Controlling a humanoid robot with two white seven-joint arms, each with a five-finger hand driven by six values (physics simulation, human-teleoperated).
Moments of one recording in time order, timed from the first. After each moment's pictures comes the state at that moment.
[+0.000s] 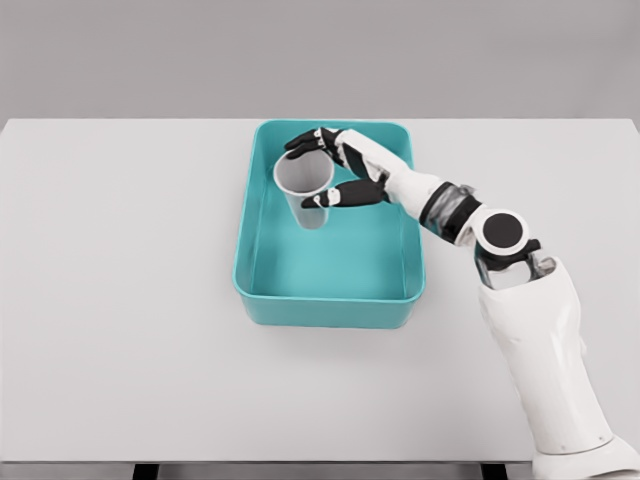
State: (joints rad) left arm 0.00 0.00 -0.06 -0.03 0.04 0.03 -0.03; right arm -0.44 -0.10 0.26 -1.51 -0.01 0.18 0.61
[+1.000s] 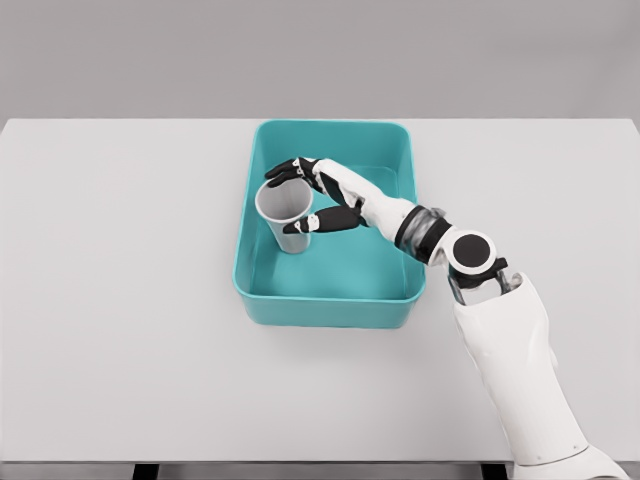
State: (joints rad) left arm 0.00 0.00 -0.06 -0.03 0.04 0.03 -0.03; right arm -0.41 -0.05 0.29 -1.43 0.04 0.11 0.61
